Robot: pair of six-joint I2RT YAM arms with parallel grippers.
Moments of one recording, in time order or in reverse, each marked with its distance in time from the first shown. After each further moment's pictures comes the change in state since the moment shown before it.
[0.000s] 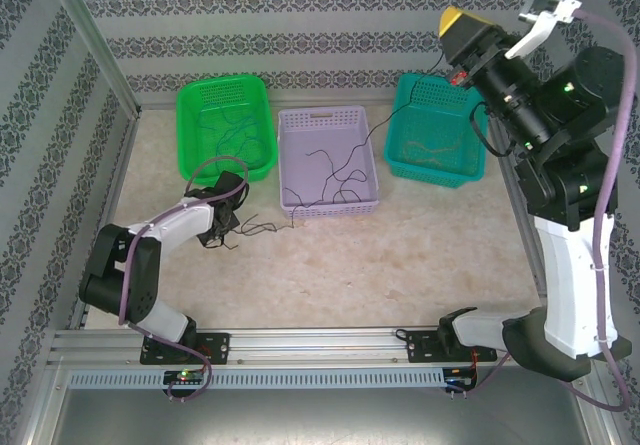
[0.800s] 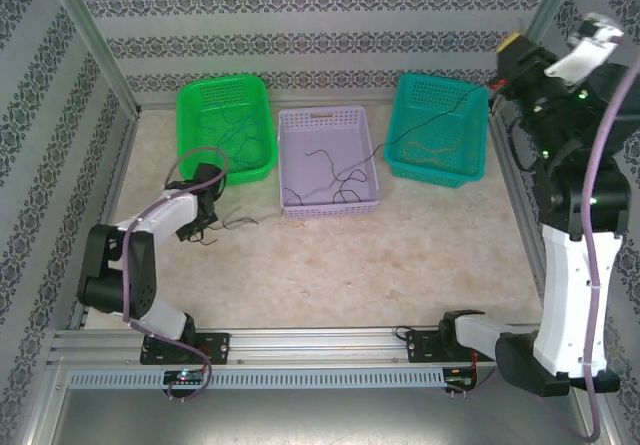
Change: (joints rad) left arm 0.195 -0.018 0.034 -0.079 -0.082 0.133; right arm -0.304 -0.112 -0.171 -0.099 0.127 -0.021
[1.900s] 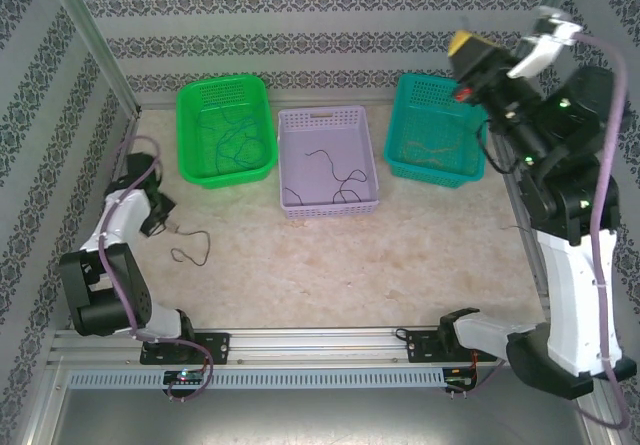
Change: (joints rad) left arm 0.315 -0.094 0.096 -0.003 0.294 0.080; right arm 0.279 0.025 0.010 0.060 -0.081 0.003
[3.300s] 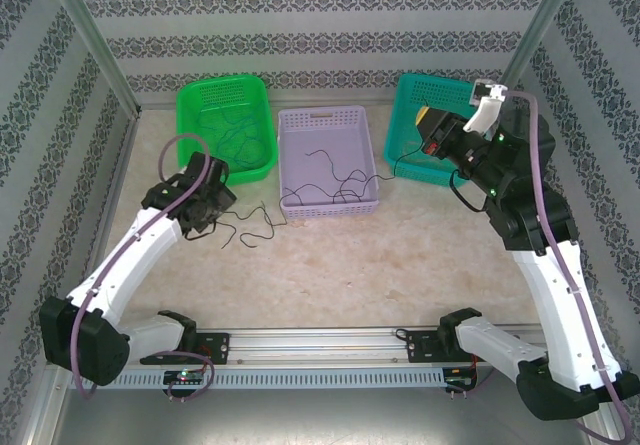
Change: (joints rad) left arm -0.562 -0.236 0.048 -0.160 -0.024 -0.403; right arm -0.013 -0.191 -0.482 -0.004 -0.052 0.069
